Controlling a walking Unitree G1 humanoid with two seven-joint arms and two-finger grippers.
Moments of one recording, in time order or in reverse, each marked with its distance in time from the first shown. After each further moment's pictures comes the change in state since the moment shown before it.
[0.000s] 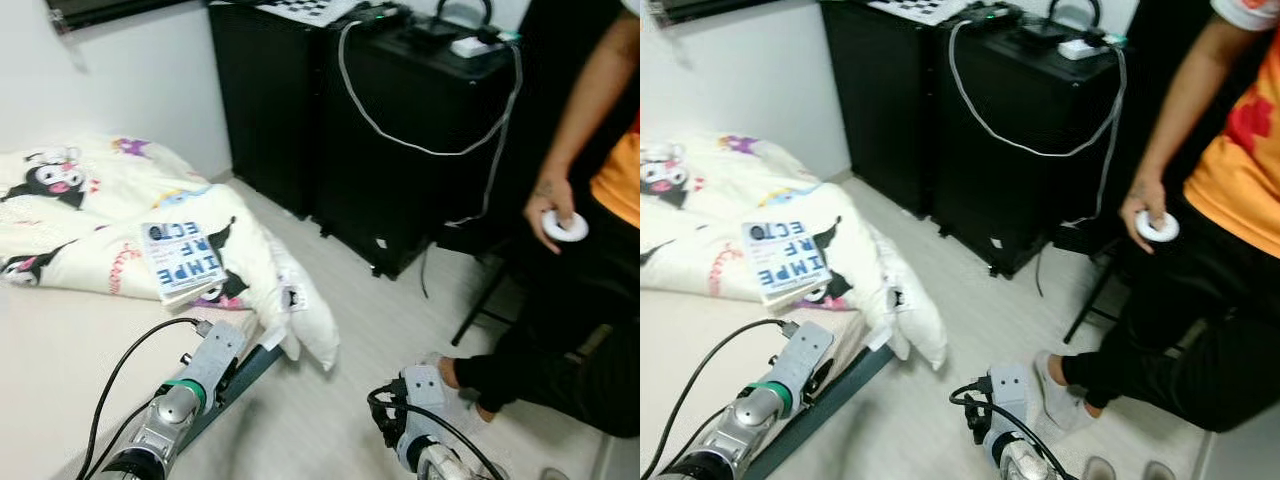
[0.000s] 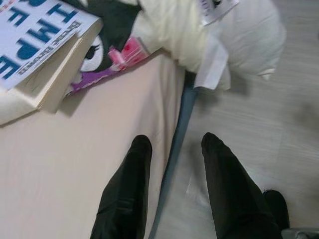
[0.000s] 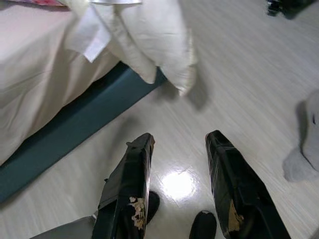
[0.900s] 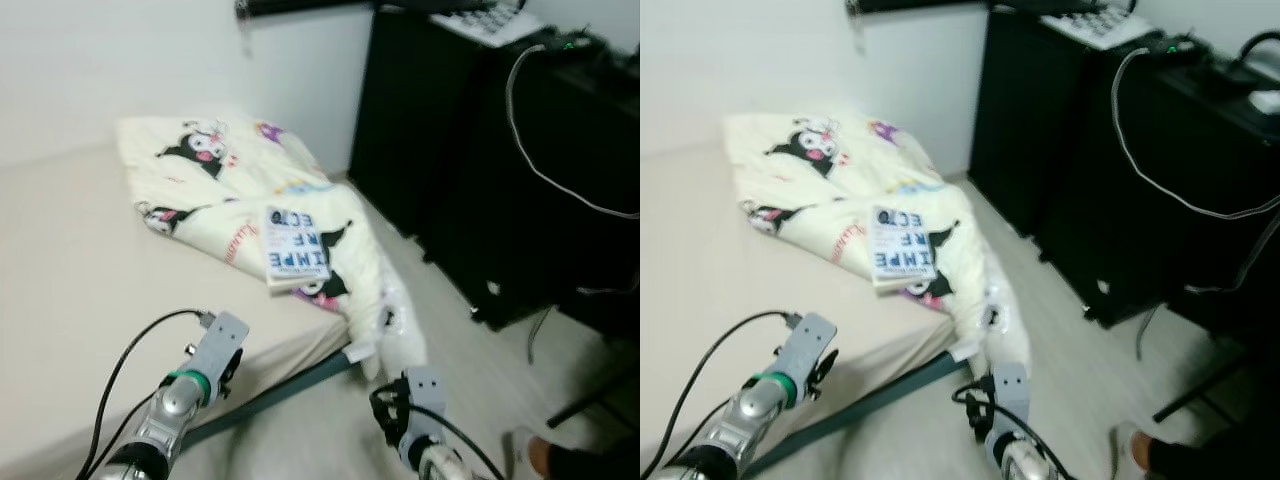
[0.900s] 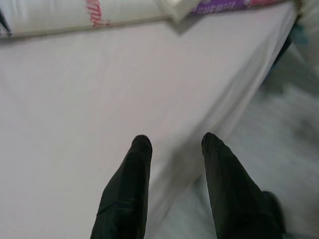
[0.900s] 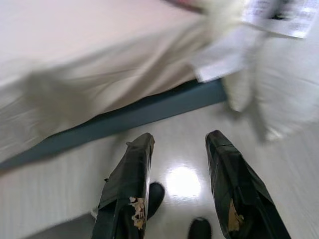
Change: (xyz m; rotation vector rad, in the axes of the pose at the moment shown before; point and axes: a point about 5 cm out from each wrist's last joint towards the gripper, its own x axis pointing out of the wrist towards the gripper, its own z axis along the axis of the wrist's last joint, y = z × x) left arm 0.003 0.002 0.010 -0.007 -0.035 0.002; right arm 0.000 0.004 0.000 0.007 -0.009 0.011
